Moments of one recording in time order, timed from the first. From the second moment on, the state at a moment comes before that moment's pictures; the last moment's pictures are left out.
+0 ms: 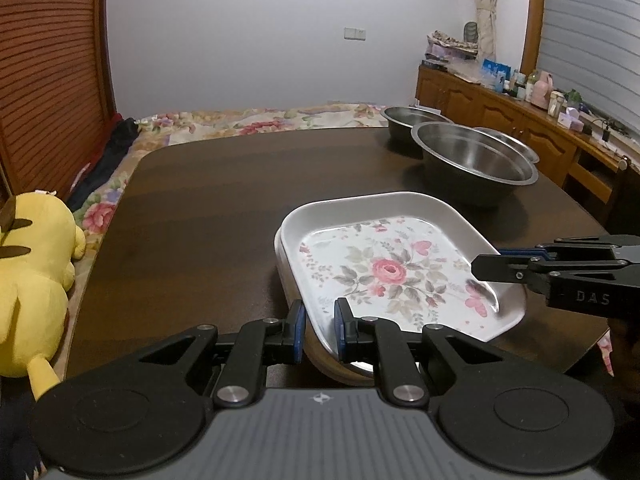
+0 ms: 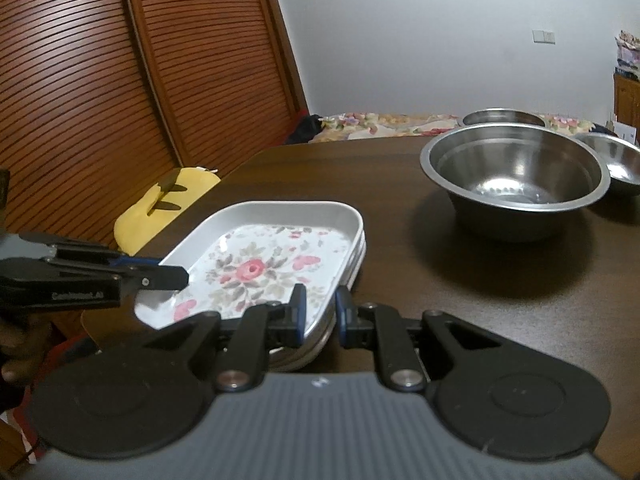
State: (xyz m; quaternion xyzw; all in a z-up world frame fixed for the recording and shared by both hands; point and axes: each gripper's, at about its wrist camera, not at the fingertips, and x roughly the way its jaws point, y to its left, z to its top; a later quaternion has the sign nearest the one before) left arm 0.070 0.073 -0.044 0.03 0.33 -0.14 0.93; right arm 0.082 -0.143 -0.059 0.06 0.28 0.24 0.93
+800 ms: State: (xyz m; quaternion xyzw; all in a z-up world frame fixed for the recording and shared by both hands) left arm 0.079 0.067 -0.056 0.07 0.30 -0.11 0.94; right arm 0.076 -0.133 -0.063 0.02 0.24 0.22 0.94
